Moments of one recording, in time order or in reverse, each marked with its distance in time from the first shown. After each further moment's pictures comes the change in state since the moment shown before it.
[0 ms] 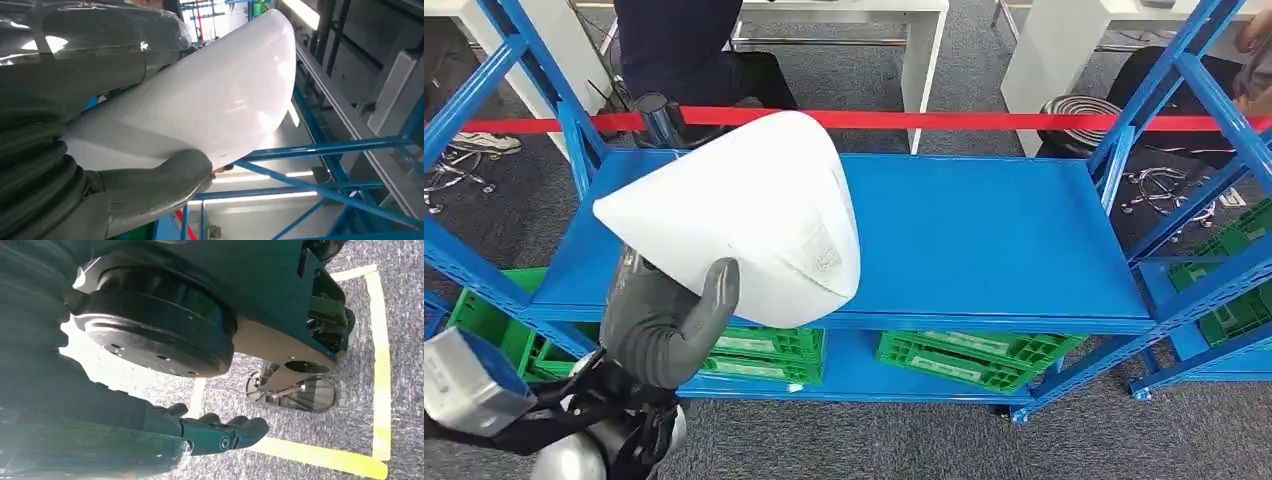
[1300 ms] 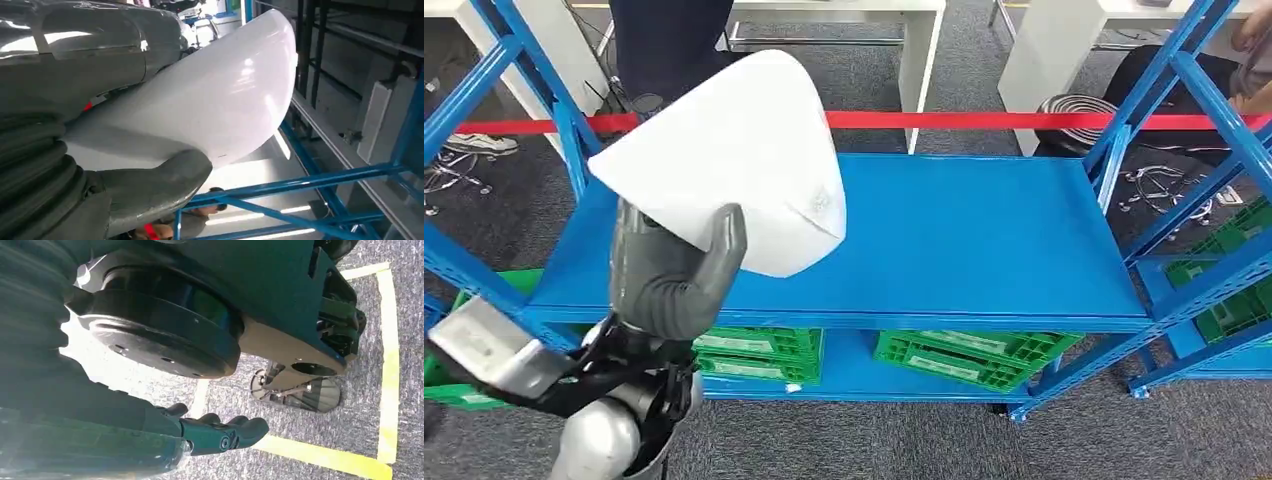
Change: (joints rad) left arm -0.081 -0.082 0.031 0.094 -0.147 0.069 -0.029; right arm 0.002 0.005 0.004 0.000 0.041 0.000 0.016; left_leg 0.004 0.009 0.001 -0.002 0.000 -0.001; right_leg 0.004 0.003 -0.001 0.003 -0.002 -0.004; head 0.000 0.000
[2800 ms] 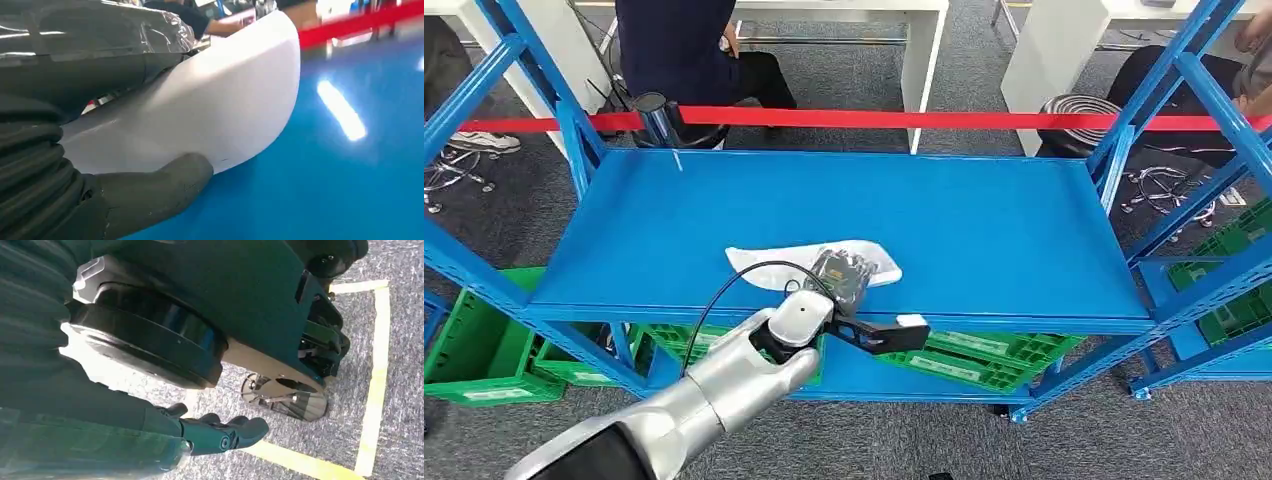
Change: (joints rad) left arm -0.384 -0.185 -0.310 1.250 -0.947 -0.279 0.361; right arm -0.020 0.003 0.000 0.000 0.061 0.047 -0.002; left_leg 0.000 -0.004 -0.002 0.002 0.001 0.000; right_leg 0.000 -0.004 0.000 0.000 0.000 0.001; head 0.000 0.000
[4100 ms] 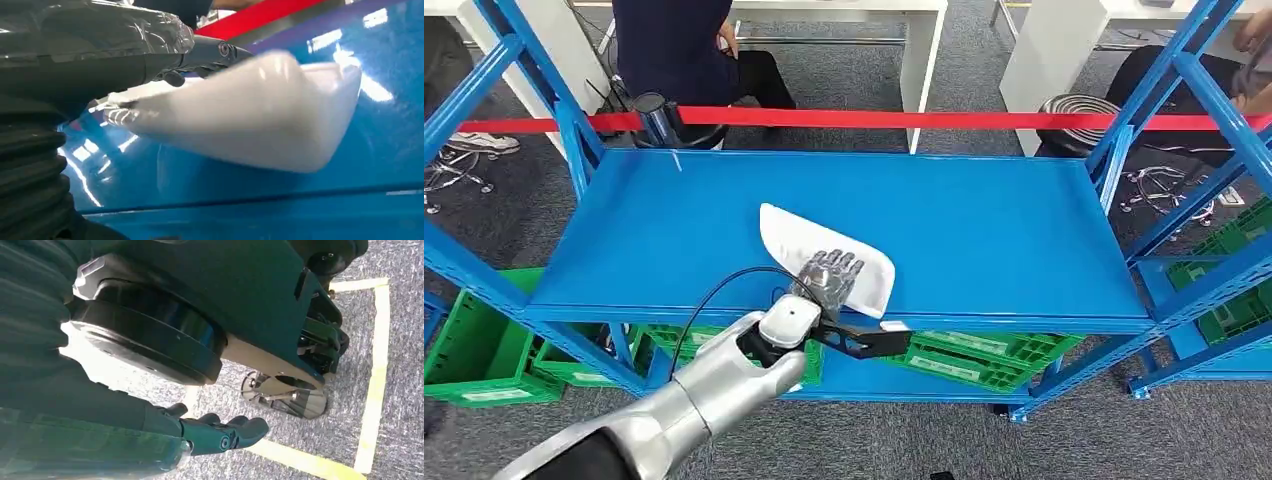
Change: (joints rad) left arm 0.024 0.054 -0.011 -0.042 0.001 -0.175 0.075; right arm -0.003 -0.001 -0.016 0.000 0.026 0.006 0.007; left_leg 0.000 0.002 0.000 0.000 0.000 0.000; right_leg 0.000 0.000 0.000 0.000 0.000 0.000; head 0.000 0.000
